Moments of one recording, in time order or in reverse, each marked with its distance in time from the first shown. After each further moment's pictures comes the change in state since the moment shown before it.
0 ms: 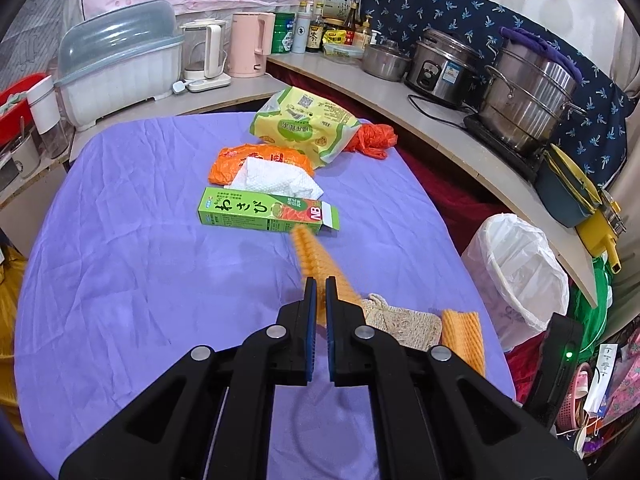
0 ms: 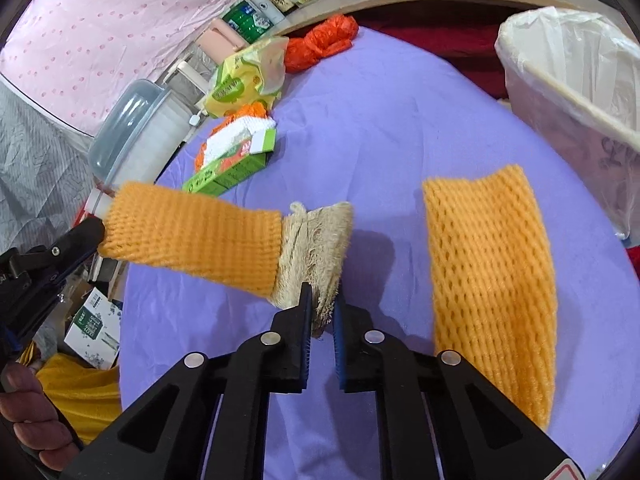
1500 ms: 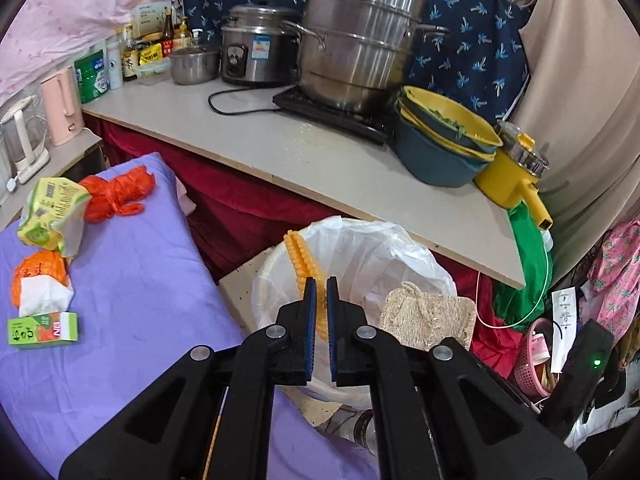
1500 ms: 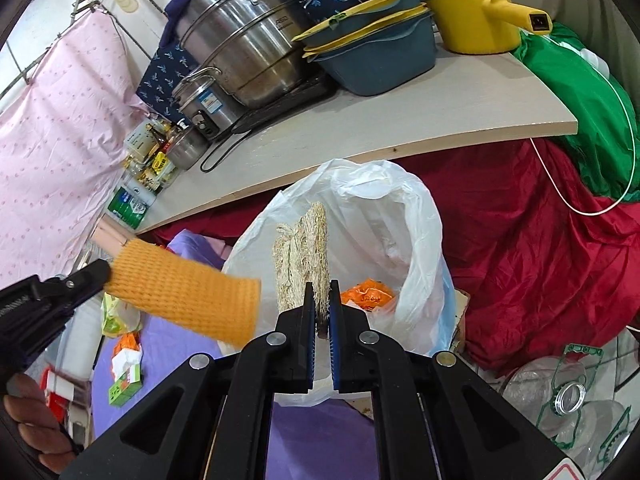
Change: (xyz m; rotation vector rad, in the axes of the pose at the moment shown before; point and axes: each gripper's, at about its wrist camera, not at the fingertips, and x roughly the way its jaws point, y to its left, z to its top) left arm 0.081 -0.288 0.051 0.323 0.061 -0.296; right arm -0.164 -0.215 0.082 0.335 -0.449 -0.272
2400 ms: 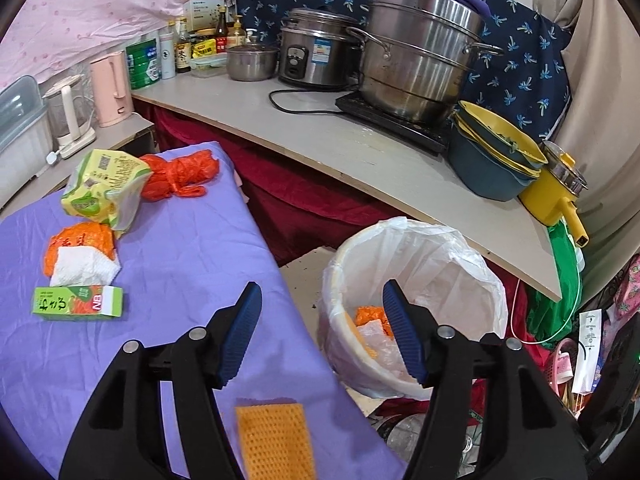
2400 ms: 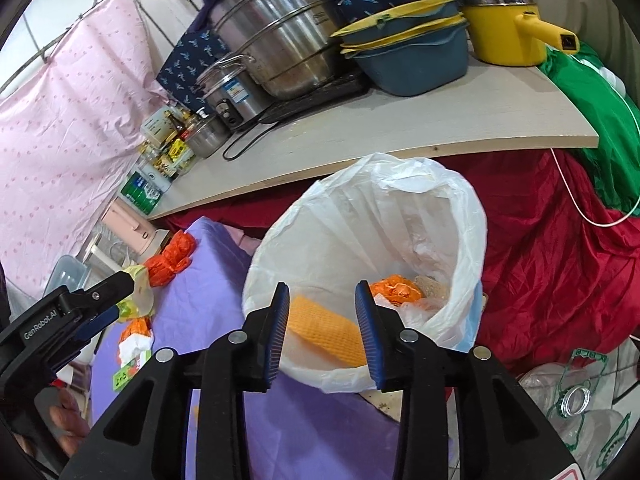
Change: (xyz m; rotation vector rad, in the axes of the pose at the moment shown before) left arm -0.025 0.056 -0.025 -0.090 -0.049 0.134; right arm -0.009 0.044 -0.016 -0.073 0.002 0.032
